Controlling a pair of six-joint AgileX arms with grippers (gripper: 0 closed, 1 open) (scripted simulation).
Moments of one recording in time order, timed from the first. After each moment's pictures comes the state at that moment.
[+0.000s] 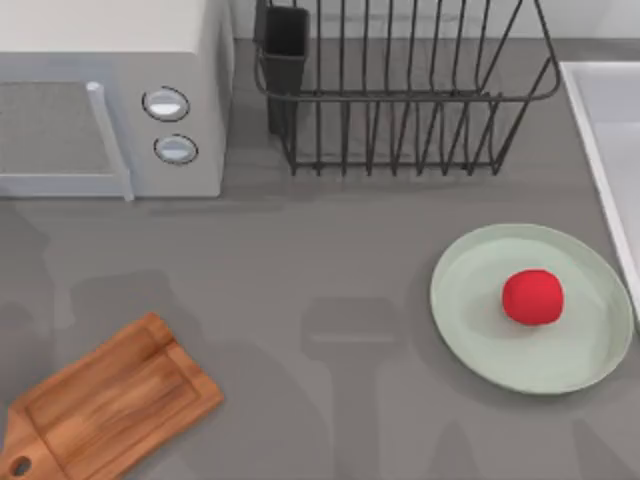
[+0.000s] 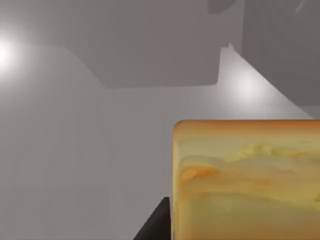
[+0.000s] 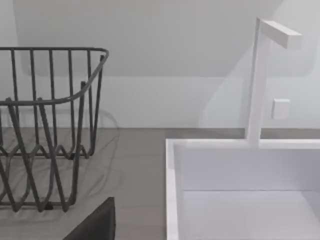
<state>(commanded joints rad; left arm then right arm) 0.29 1.78 1.29 -1.14 -0.03 0.99 0.00 0.00 0.00 0.00 0.00 0.00</state>
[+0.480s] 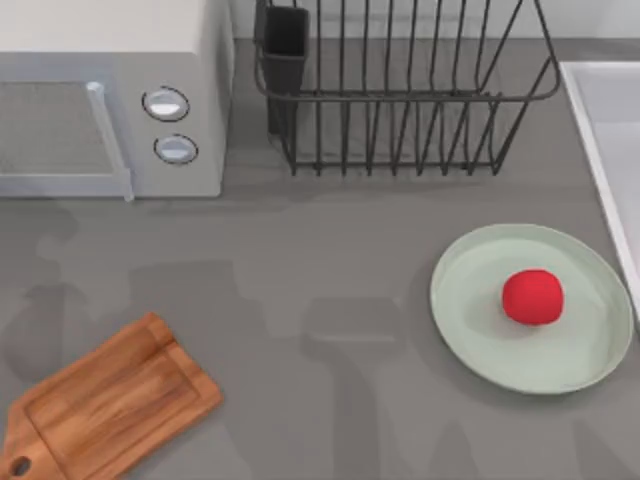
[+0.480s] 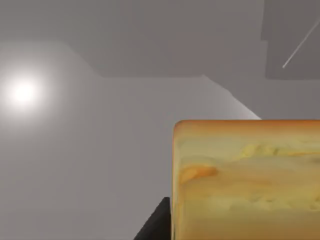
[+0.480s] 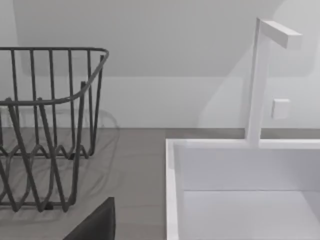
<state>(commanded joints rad) 0.22 1.77 1.34 -1.15 0.00 1.01 0.00 0.00 0.00 0.00 0.00 0.00</state>
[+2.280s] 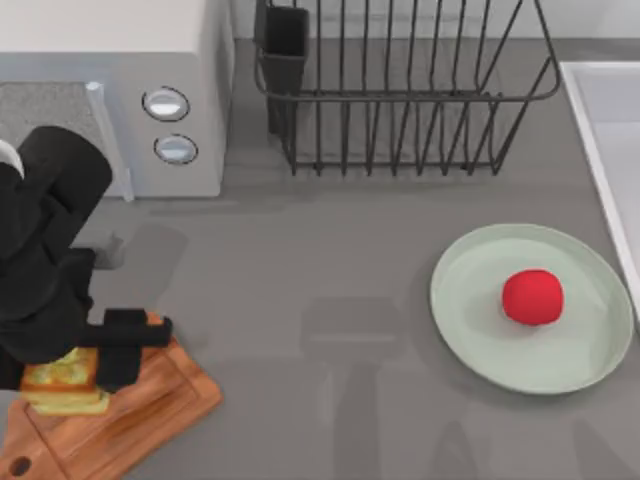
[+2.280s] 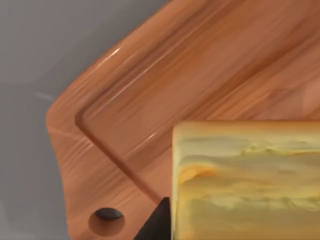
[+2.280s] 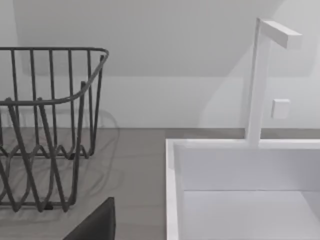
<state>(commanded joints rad) -0.33 1.46 0.88 -0.99 0.00 -0.31 0.00 0.00 0.00 0.00 0.00 0.00</state>
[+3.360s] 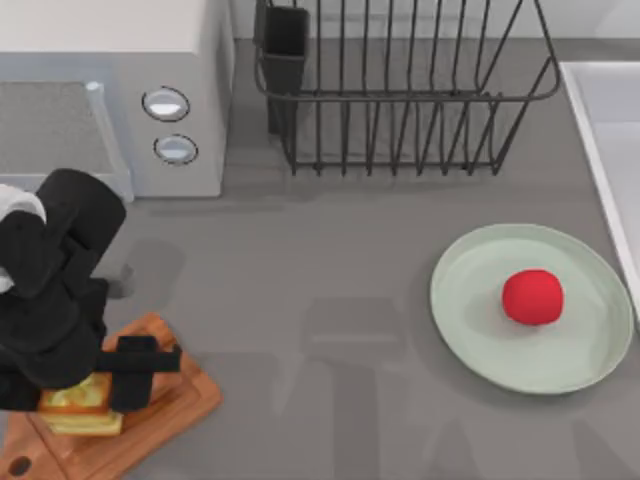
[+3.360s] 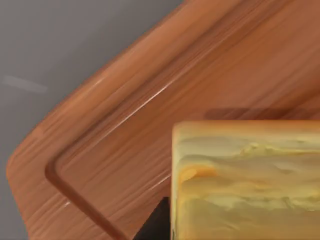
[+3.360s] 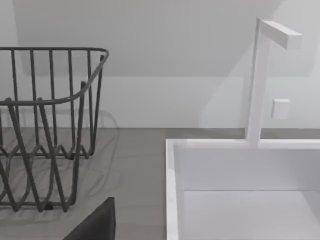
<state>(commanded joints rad) -0.33 1.53 0.77 -0.81 0.00 -0.31 0.00 0.00 0.00 0.00 0.00 0.00</state>
